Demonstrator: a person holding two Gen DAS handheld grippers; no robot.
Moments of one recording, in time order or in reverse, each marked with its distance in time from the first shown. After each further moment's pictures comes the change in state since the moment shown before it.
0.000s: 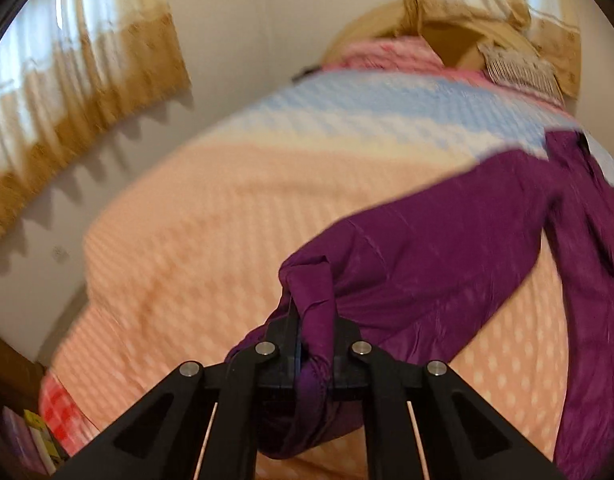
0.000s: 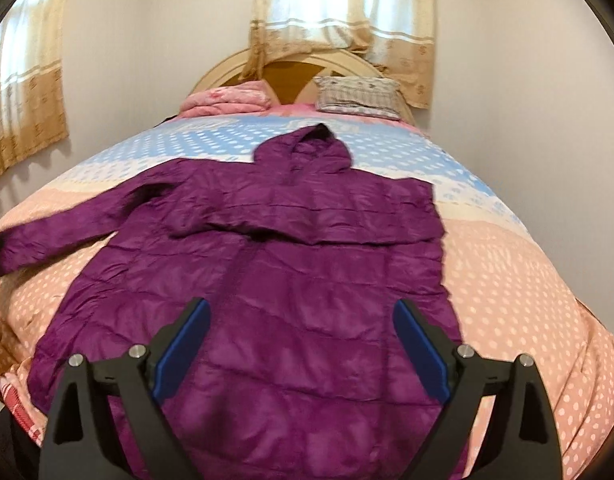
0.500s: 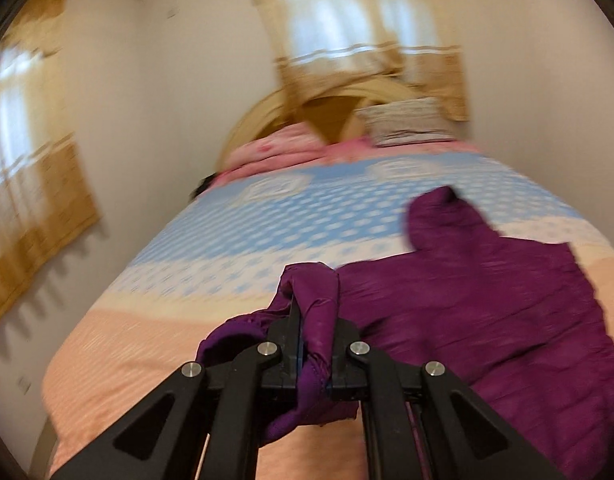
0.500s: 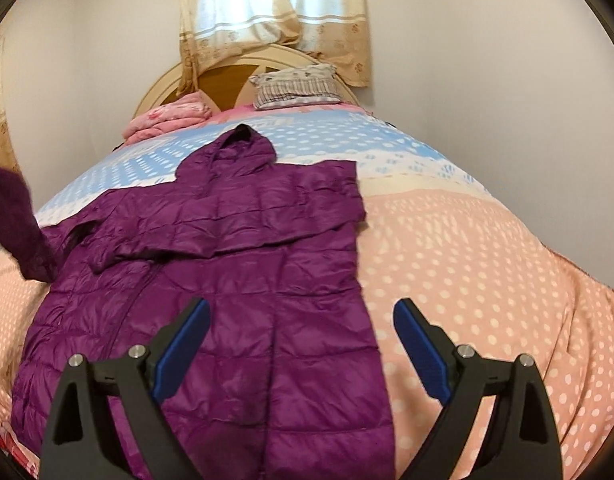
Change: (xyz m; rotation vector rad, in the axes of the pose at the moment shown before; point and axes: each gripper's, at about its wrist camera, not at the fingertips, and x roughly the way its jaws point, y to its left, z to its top) left arm -0.104 -0.225 0.098 0.270 -0.303 -0.290; right arm 0.013 -0.086 -0.001 0.183 0.013 -0.077
